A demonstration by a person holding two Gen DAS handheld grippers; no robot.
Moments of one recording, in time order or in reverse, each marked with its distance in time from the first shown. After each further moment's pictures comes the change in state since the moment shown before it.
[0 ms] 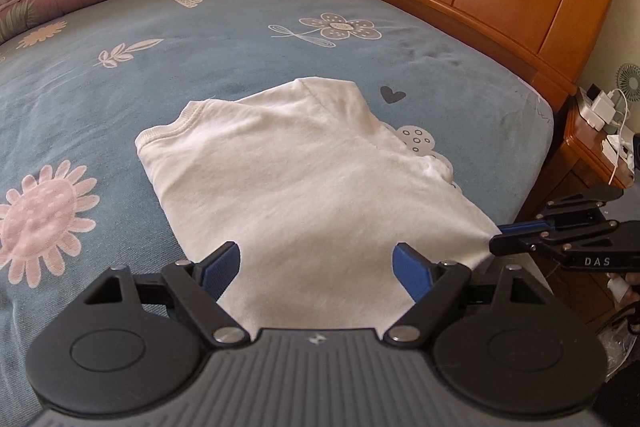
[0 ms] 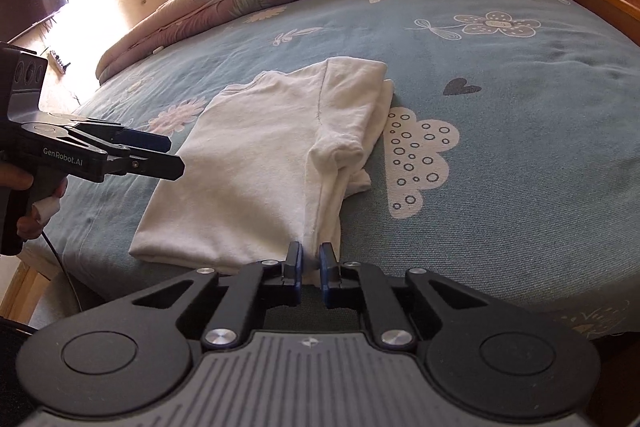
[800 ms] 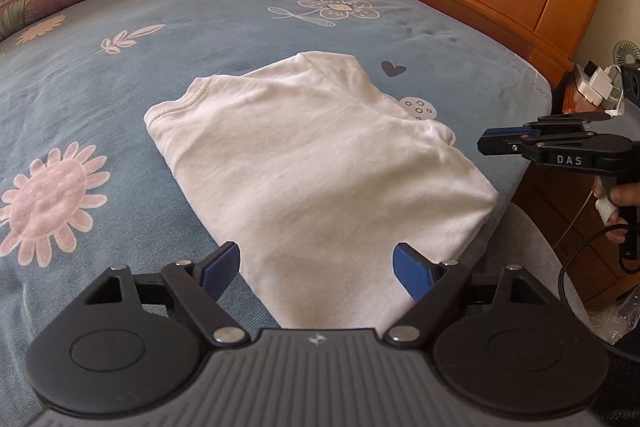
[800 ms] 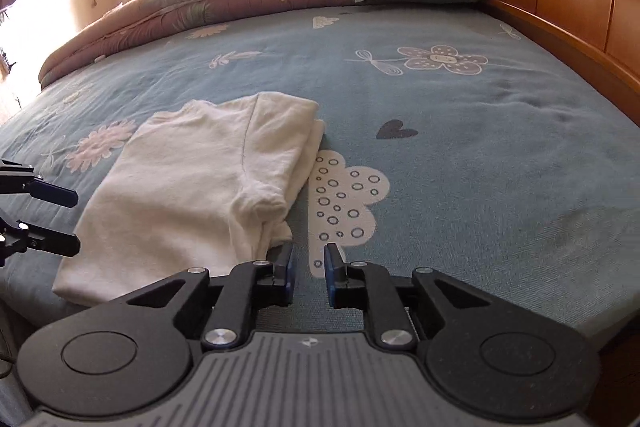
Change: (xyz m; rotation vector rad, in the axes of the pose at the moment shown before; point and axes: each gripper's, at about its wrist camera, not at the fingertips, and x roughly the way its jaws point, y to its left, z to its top) left arm -0.004 0.013 -0.010 -0.001 0.016 0.012; right arm 0.001 -0.001 0.034 -0.037 -0.124 -0.192
